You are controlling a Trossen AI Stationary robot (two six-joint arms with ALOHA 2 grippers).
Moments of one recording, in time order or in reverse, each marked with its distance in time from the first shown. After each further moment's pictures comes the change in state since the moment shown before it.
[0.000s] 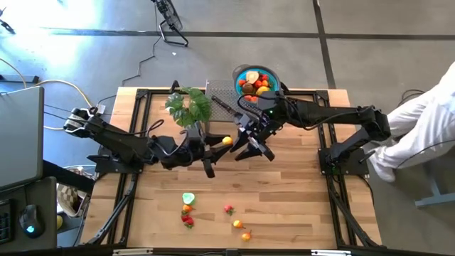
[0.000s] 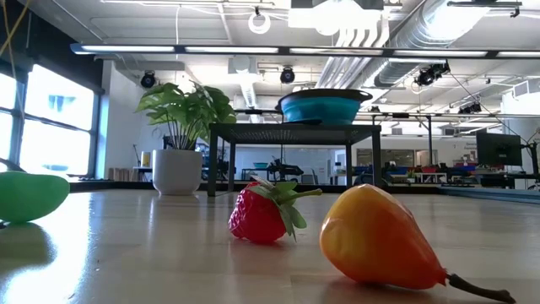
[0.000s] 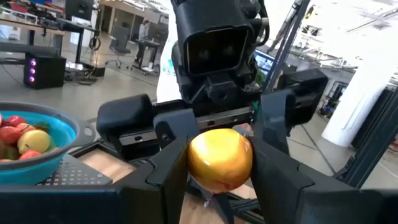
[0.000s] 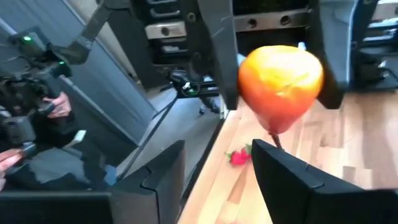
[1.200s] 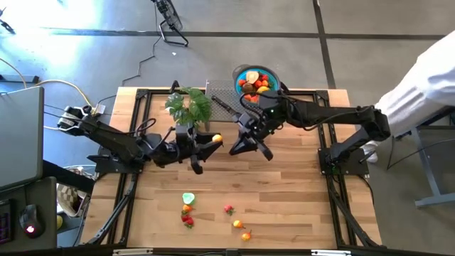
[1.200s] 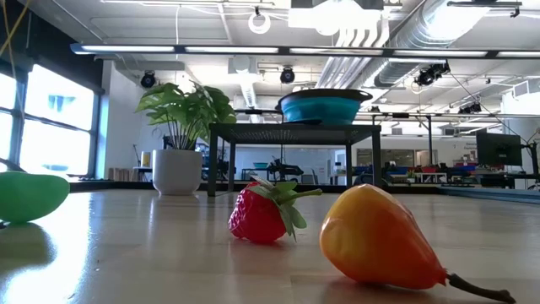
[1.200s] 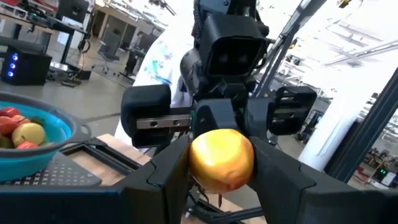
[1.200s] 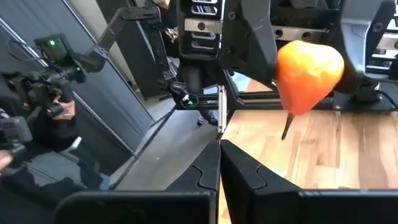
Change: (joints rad) left arm 0.000 -0.113 -0.174 0.164 0.029 -0.062; right arm 0.000 0.003 0.000 0.073 0.009 -0.004
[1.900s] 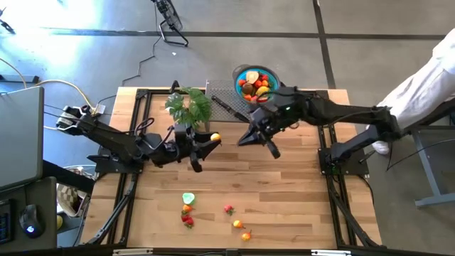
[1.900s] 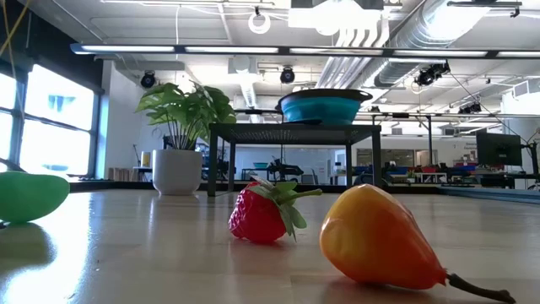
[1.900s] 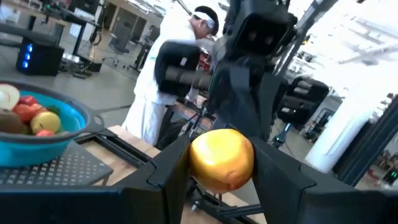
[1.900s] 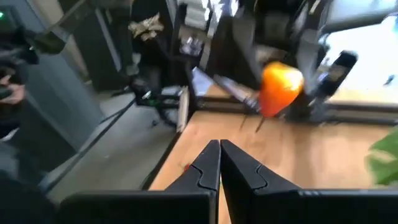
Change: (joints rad) left arm 0.000 -0.025 0.000 -0.071 -0.039 -0.045; right arm 0.011 -0.110 0.000 -0.128 0.194 -0.164
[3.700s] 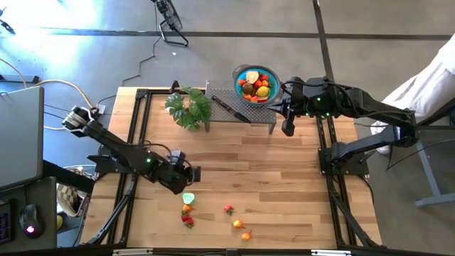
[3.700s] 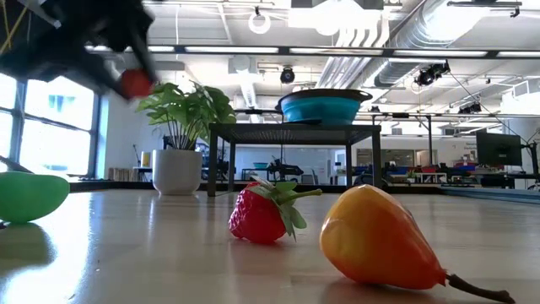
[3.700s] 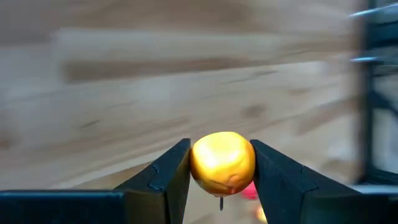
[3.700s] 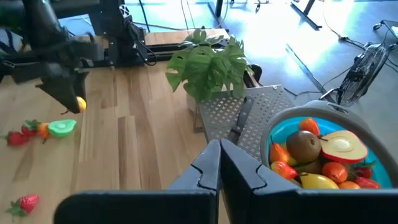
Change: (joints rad) left arm -0.170 0.101 -0.001 -1.130 0.195 -1.554; right arm -0.095 -0.235 0.000 -0.447 0.638 -0.077
